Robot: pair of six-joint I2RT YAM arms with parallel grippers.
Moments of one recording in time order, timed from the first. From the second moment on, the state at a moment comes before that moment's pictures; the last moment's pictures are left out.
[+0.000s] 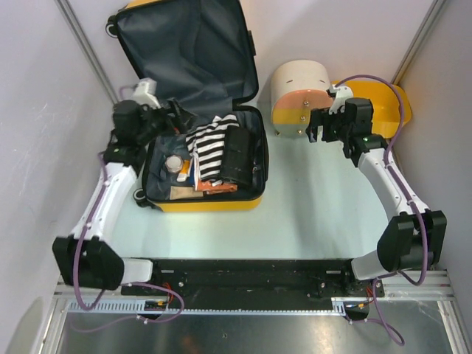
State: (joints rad) left arm -0.12 1.34 1.24 -0.14 0.41 -0.42; right arm 0.14 1.46 1.31 -0.32 -0.18 -0.02
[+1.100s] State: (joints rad) left arm 0.31 1.40 1.24 -0.26 0.64 -0.18; right arm 0.09 1.96 1.06 0.61 -0.17 0.42
